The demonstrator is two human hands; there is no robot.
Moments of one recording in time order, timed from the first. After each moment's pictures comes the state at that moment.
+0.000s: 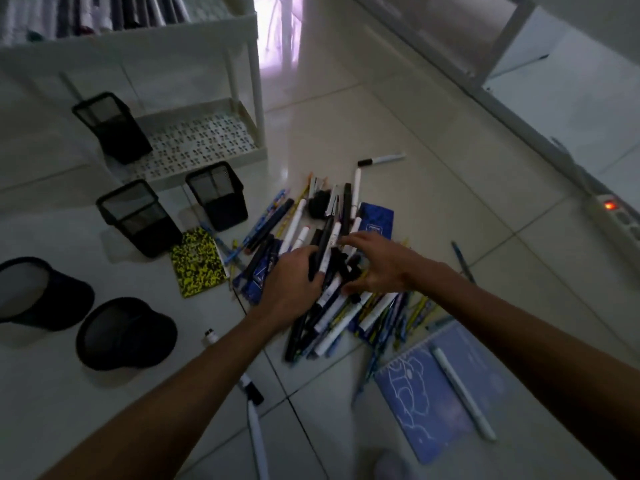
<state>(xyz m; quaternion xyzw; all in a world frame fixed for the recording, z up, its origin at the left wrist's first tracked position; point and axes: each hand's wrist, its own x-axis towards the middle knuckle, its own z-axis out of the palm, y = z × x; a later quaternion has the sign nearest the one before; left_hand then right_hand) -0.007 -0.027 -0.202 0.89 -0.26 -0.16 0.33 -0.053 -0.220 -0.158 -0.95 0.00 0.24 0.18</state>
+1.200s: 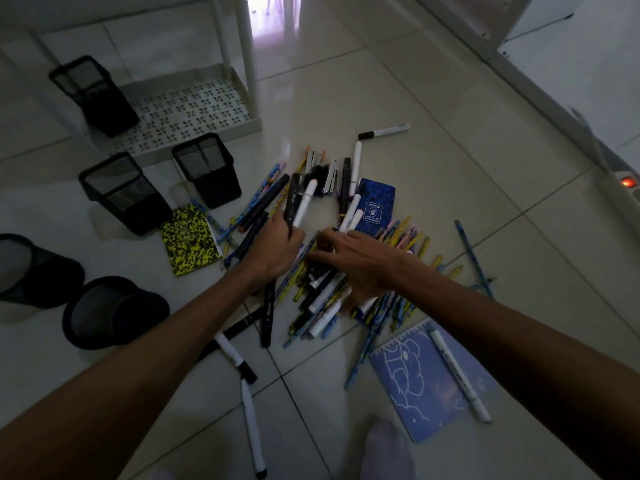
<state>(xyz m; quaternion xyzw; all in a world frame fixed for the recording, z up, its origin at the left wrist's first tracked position) 0.023 -0.028 -0.206 0.90 -0.16 -0.21 0.35 -0.055 -0.197 -0.192 -0.95 -0.24 0.21 -0.07</state>
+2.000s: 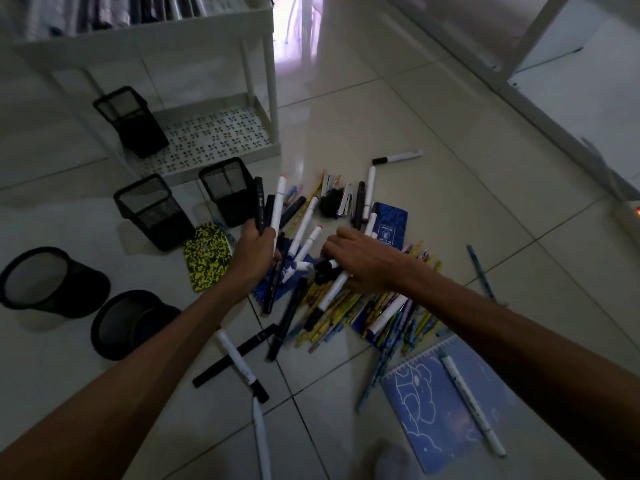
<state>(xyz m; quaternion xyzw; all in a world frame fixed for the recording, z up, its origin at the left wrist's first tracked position) 0.044 0.008 -0.180 0.80 0.03 -0.22 0.56 -0.023 -0.194 -0.179 -0.96 -0.25 0.08 0.04</state>
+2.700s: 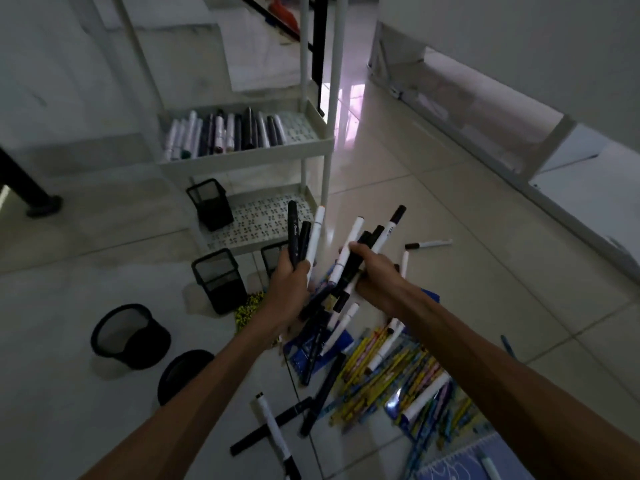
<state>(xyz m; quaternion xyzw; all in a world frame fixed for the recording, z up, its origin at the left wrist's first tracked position) 0.064 0.024 -0.089 0.76 0.00 -0.15 0.63 0.059 -0.133 -0.091 -0.51 0.30 0.06 0.81</state>
